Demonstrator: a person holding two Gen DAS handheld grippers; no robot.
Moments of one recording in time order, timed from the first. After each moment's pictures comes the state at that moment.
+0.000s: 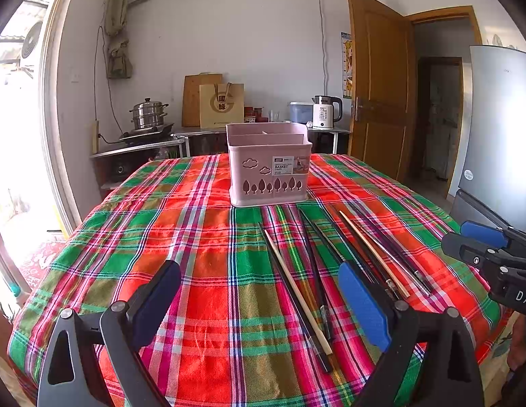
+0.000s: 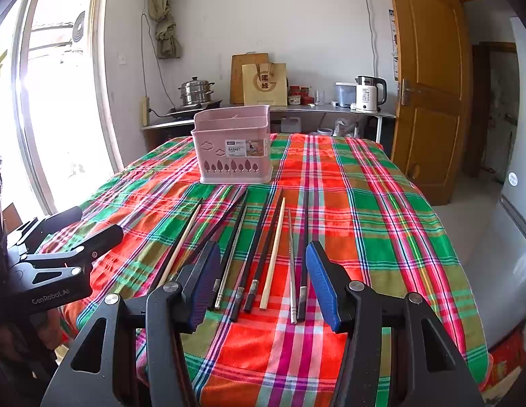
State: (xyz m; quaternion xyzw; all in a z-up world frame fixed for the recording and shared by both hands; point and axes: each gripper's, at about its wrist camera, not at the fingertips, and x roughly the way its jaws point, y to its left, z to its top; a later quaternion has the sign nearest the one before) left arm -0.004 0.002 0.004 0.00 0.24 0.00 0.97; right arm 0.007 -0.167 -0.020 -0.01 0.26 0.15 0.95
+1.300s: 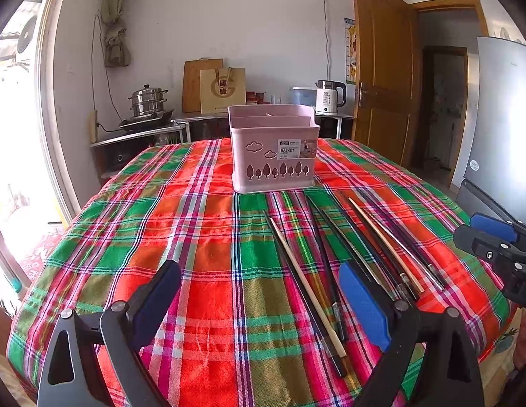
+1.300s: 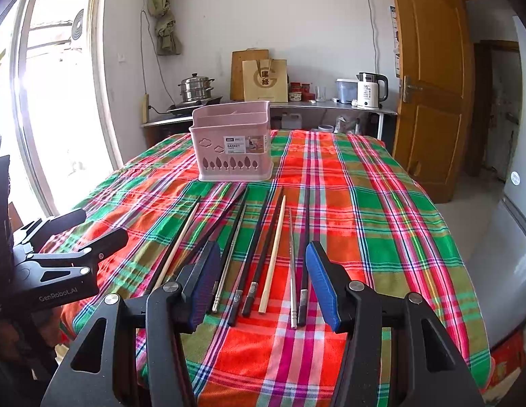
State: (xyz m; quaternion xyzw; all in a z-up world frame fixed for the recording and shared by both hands) left arm 0.027 0.009 -0.004 0.00 0.28 0.00 0.96; right arm 0.021 -0.163 -0.023 -0.01 0.27 0.16 0.95
